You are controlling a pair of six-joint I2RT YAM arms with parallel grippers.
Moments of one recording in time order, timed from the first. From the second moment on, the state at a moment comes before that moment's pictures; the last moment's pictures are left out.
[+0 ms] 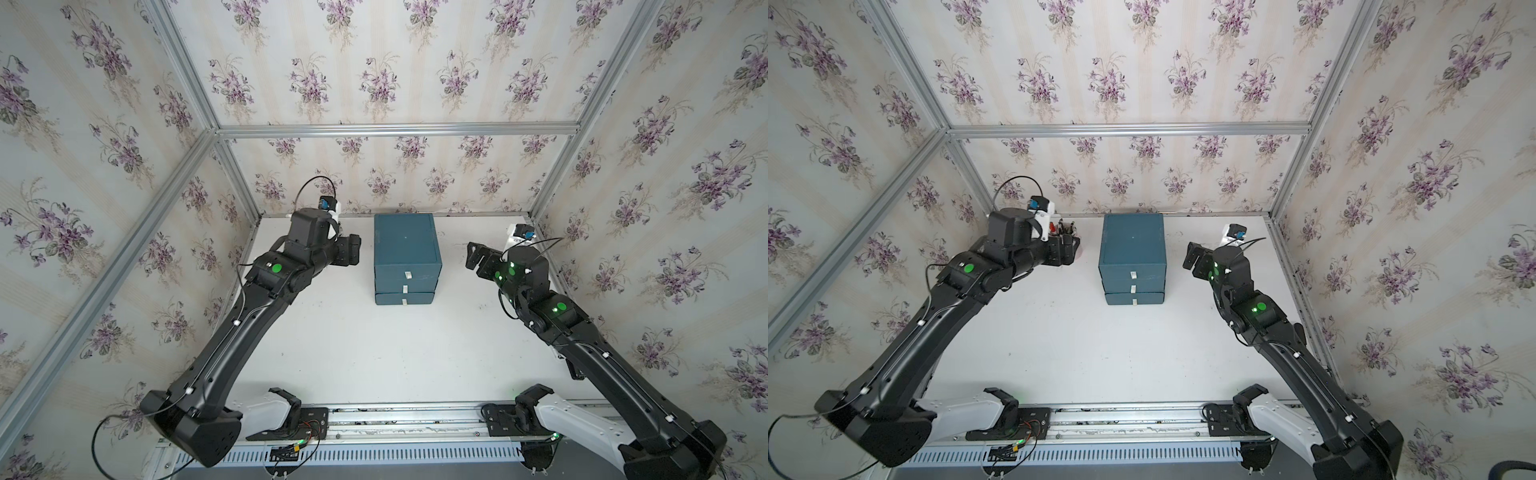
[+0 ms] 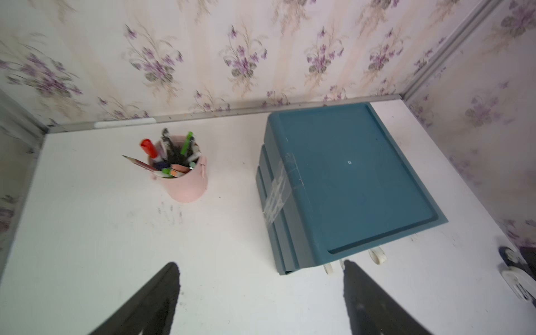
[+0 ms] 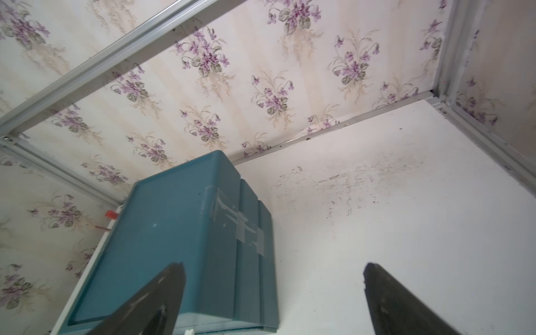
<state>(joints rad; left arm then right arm) -0.43 1.21 1.44 -0.76 -0.16 -0.23 0.47 0.97 0.91 -0.32 0.36 0.53</state>
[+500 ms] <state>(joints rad) -0.17 1.11 0.85 -0.29 -0.71 -0.06 0.24 0.94 0.59 -0.16 0.62 0.51</state>
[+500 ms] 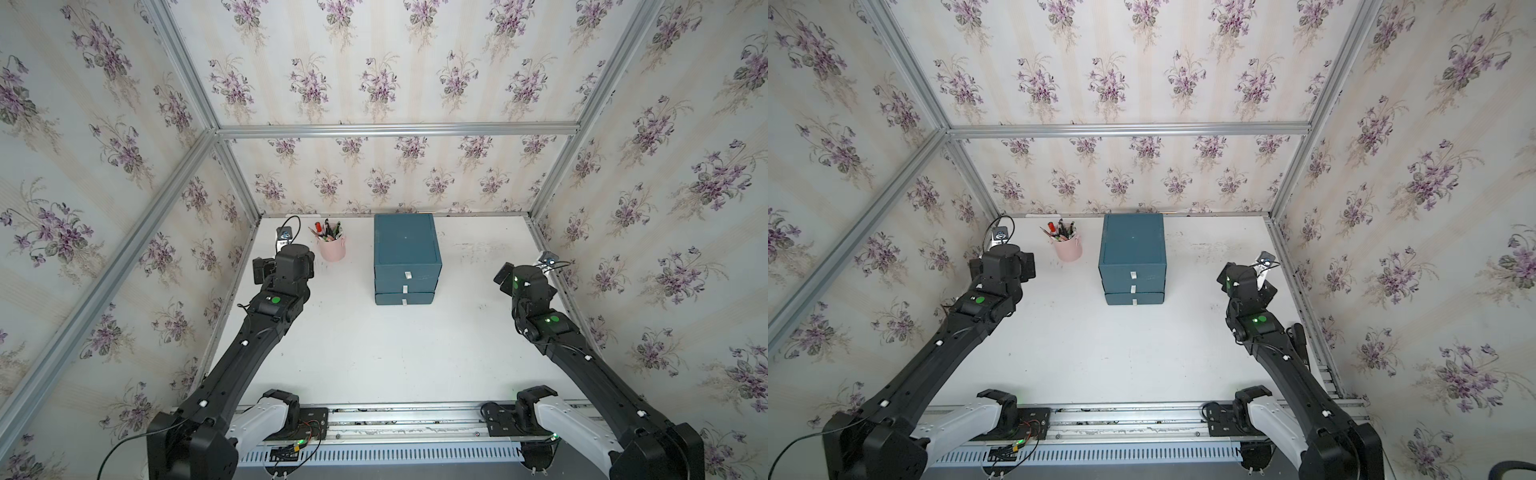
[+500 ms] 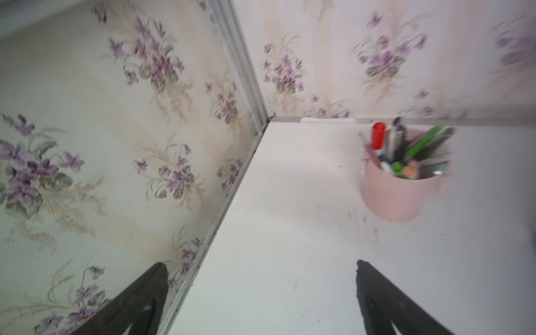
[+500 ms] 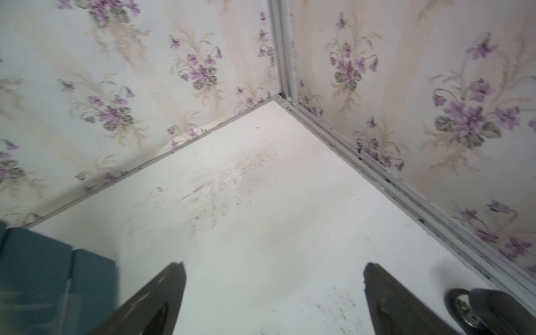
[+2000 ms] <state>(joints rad) -0.03 1.48 0.46 0.54 -0.21 0.05 0.06 1.53 0.20 1.22 0.23 0.10</state>
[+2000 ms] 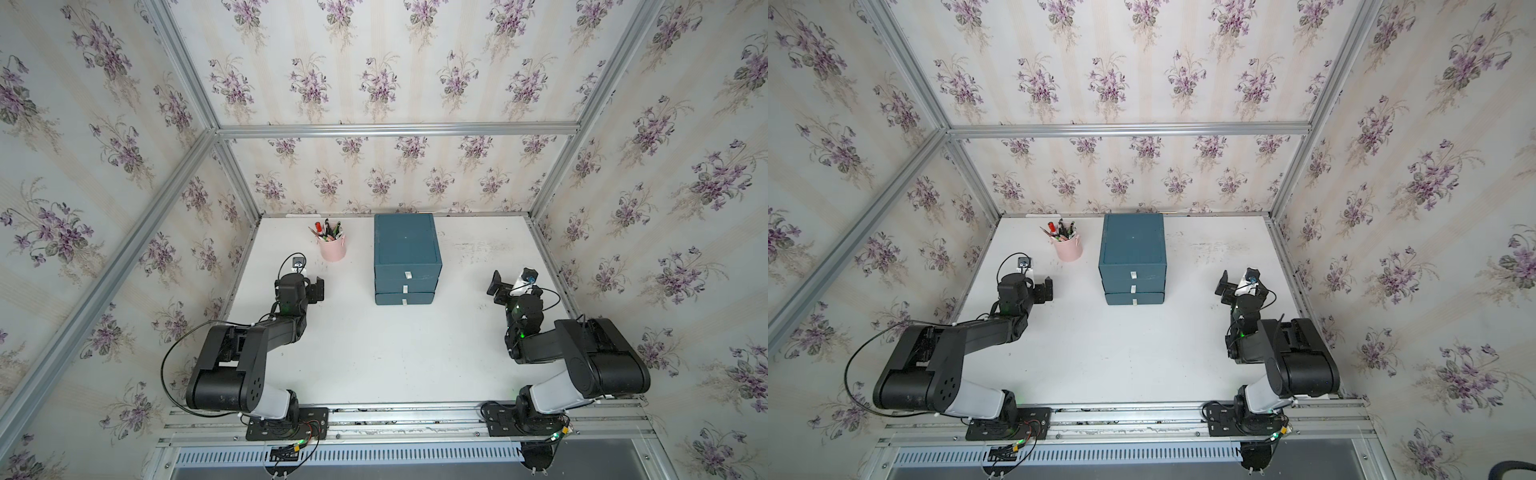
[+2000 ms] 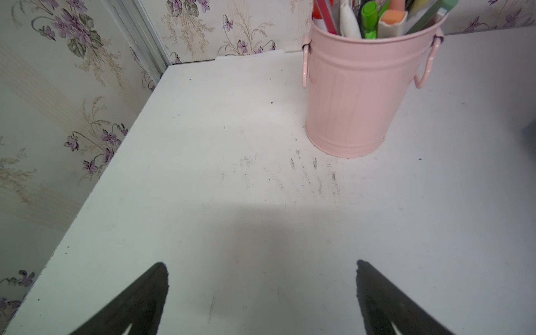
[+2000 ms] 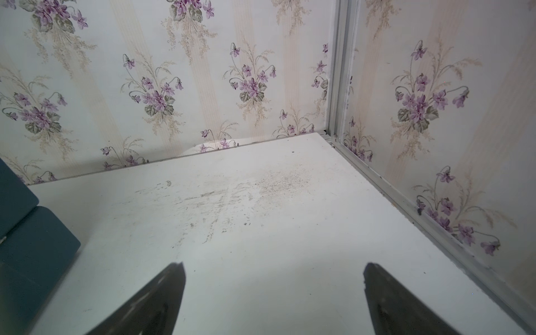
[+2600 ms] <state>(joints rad) -0.04 1.48 0.46 0.54 -0.20 0.06 0.07 1.54 0.20 1.21 0.22 0.09</state>
